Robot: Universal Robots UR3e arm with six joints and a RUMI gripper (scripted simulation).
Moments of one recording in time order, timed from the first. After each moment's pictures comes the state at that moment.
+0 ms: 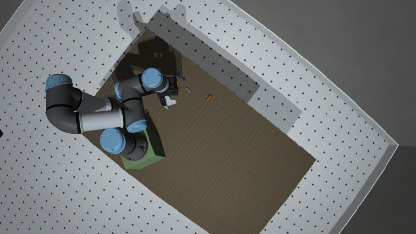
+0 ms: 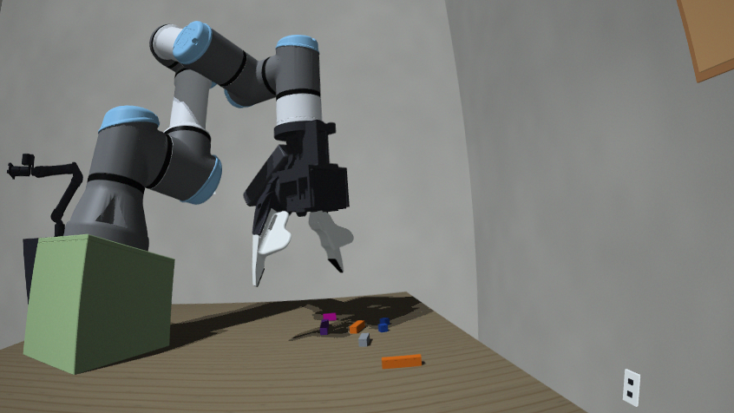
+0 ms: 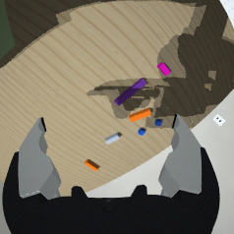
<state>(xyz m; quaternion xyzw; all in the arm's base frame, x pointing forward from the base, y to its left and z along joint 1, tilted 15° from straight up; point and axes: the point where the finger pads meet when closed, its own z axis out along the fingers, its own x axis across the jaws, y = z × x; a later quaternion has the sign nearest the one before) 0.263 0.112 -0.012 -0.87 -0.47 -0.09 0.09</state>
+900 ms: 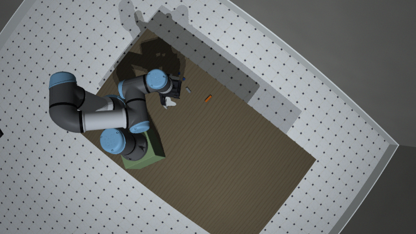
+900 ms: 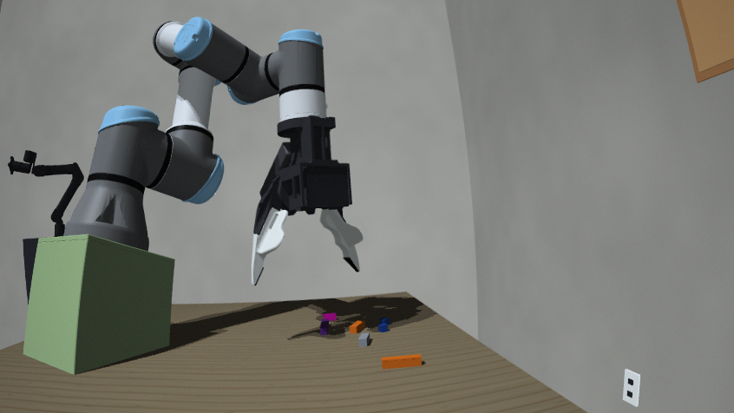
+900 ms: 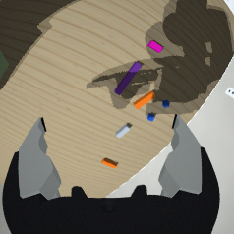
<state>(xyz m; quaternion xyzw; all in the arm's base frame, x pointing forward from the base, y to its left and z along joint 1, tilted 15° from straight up) 0.275 0.104 -0.012 -0.92 -0.36 -0.08 0.11</state>
